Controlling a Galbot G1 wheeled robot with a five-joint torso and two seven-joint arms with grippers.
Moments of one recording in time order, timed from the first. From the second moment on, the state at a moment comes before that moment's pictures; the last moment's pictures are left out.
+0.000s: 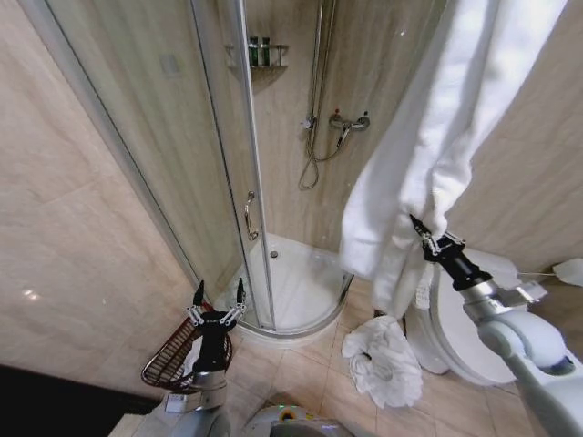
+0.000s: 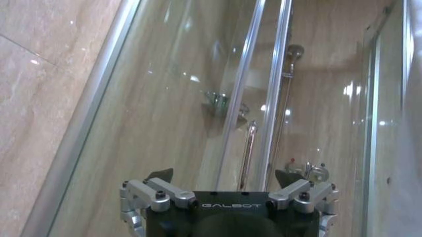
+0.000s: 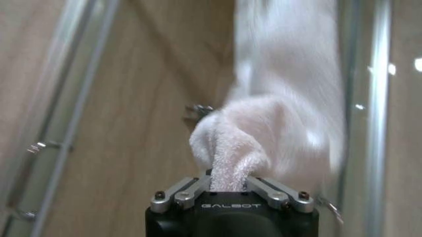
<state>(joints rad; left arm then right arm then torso) 1.77 -1.47 -0.37 -2.17 -0.17 -0.54 -0.04 -1.61 0.80 0.97 2.17 0.74 0.24 -0.24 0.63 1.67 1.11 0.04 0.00</state>
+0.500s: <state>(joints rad) 1.76 -1.47 -0.36 -2.15 -0.17 -0.54 -0.04 -1.60 0.83 0.92 2.24 0.66 0.26 -0.24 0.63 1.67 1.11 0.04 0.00</state>
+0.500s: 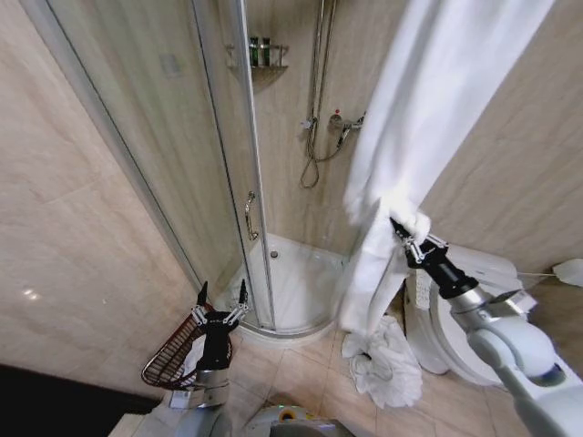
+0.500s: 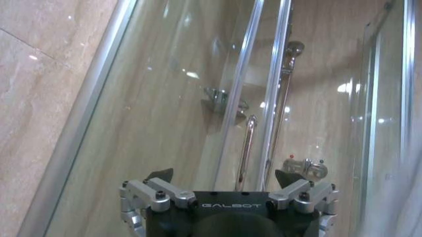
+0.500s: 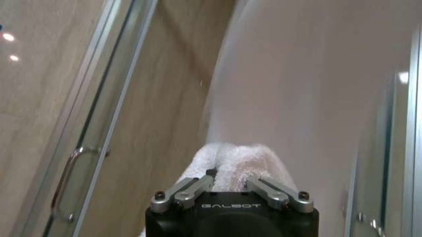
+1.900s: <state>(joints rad) 1.75 -1.48 -0.34 -2.14 -0.17 -0.56 -0.04 -1.54 0.65 1.25 2.44 0.77 0.21 -0.13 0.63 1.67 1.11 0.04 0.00</state>
